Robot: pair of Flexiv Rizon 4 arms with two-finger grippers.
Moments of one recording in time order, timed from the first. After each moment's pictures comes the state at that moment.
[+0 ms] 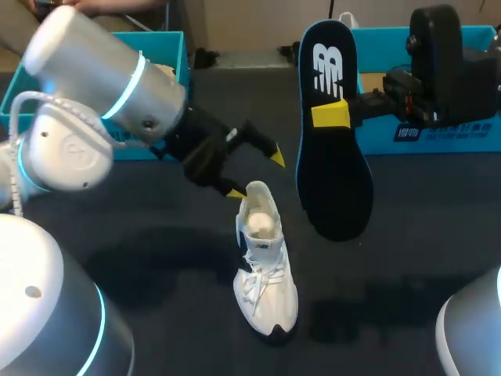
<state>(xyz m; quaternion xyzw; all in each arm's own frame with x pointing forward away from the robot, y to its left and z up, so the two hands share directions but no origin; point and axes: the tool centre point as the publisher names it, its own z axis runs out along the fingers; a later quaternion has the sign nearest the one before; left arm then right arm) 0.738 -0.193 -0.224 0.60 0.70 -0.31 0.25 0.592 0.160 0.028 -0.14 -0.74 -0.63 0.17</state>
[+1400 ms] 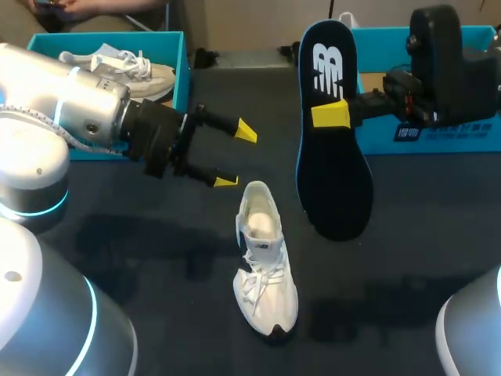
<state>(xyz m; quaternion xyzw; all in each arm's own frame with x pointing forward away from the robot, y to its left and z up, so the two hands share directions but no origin) 0.737 -0.165 -0.178 0.56 0.59 -0.48 0.33 0.592 0.160 0.028 -0.14 -0.74 -0.63 0.17</state>
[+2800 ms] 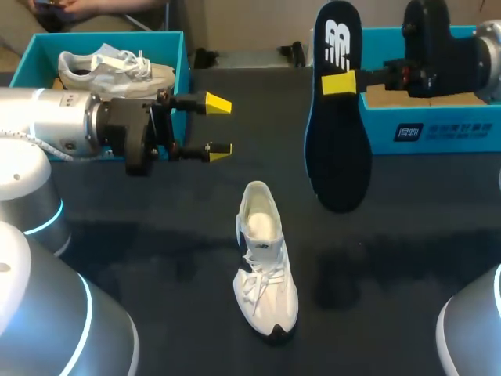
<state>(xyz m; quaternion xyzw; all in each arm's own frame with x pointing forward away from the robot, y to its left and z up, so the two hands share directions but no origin) 0.750 -0.144 -0.123 0.52 0.49 -0.50 0.49 0.676 0.139 0.001 -0.20 -0.70 -0.64 0.26</state>
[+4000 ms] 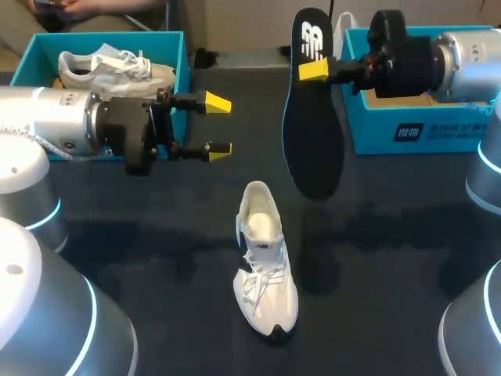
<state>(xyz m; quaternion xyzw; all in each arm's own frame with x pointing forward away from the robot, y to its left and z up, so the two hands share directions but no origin) 0.751 -0.143 -0.123 0.53 0.49 -0.50 0.48 0.744 0.157 -0.033 -0.33 -0.61 -0.61 0.38</state>
